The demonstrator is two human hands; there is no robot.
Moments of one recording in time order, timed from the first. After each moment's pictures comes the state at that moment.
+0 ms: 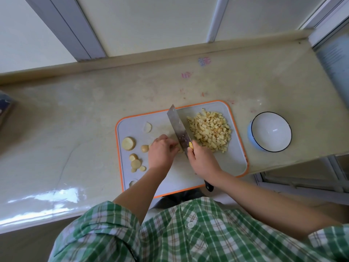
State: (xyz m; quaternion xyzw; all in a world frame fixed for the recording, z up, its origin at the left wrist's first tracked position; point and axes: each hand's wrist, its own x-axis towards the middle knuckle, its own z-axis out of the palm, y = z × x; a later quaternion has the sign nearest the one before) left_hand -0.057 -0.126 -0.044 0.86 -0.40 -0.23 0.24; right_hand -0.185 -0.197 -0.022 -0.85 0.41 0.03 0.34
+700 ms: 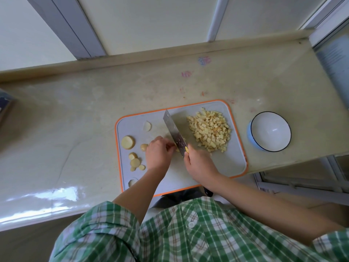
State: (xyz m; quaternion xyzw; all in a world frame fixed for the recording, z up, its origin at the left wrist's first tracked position) left_hand -0.059 -0.121 -0.042 0.88 -0.35 -0.23 0.24; right_hand -0.186 -0.185 -0.020 -0.87 0.38 0.08 0.30
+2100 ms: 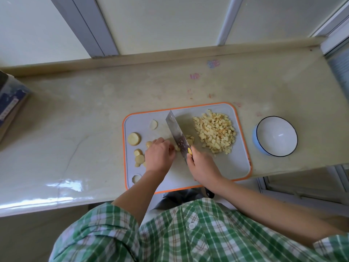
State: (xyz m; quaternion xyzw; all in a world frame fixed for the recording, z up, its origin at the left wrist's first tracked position) left_hand -0.059 -0.103 -0.043 0.90 -0.39 -0.16 0.15; right_hand -0.190 -0.180 -0.021 -0.87 0.37 0.06 0.33
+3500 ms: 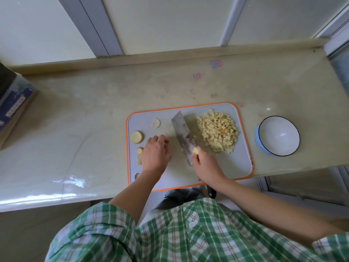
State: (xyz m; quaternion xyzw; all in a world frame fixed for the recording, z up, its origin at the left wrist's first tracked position) left_hand -0.051 -0.088 -0.042 0.90 -0.37 -0.13 0.18; right_hand -0.196 -0.180 -0.014 -0.80 0.41 0.06 0.42
